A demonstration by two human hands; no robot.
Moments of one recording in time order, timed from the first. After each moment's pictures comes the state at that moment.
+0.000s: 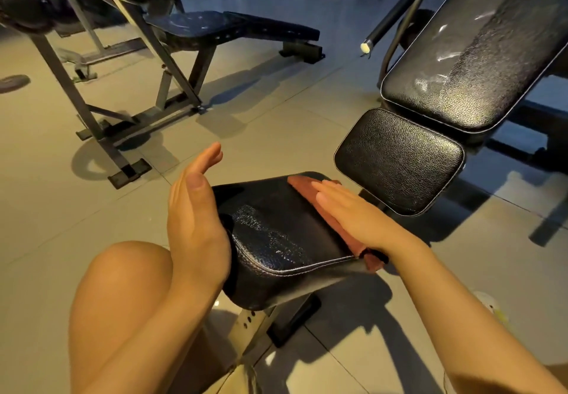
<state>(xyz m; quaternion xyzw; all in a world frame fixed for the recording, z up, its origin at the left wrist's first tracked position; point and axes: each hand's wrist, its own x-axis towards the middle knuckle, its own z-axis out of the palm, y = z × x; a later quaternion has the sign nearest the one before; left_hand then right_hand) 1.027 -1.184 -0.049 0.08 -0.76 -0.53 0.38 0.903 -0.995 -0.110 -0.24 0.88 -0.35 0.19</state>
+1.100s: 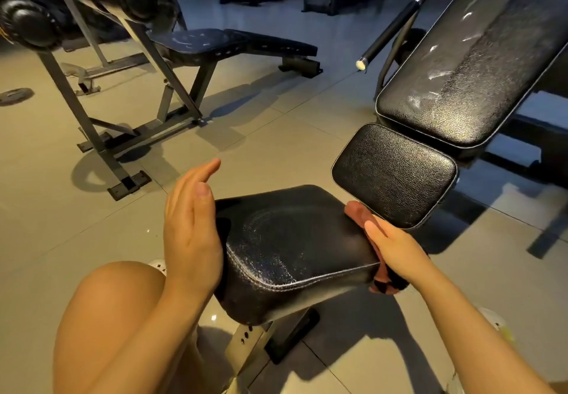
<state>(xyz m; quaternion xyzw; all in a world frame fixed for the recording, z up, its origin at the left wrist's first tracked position) 1.026 -1.195 -0.047 0.08 -0.79 -0.49 0.35 0.919 -0.938 -0.129 -0.05 0.90 -0.41 0.14</state>
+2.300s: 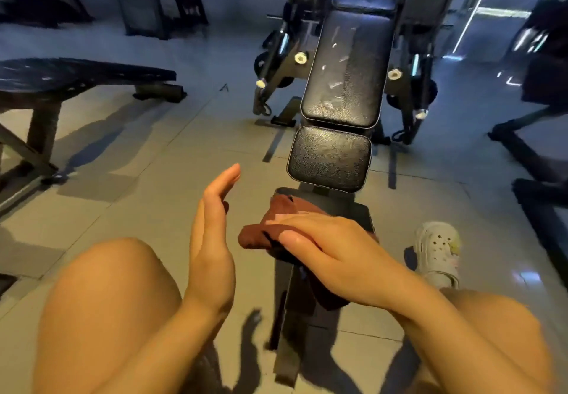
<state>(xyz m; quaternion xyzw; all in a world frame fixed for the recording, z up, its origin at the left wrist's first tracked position) 1.019 -1.314 -0.027 -0.19 -0.63 -0.75 0.08 1.071 -1.160 0.012 -0.14 0.95 -0.28 -0.05</state>
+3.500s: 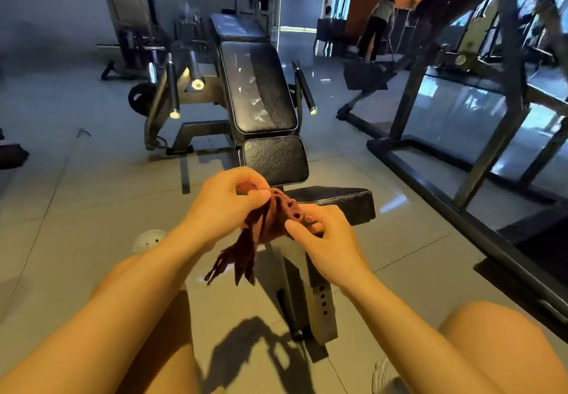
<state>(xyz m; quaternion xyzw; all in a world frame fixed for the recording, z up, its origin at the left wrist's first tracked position) 0.891 -1.408 0.032 -0.46 -0.71 -0.50 -0.18 1.047 -1.325 -0.012 0.32 0.80 -0.43 -0.26</state>
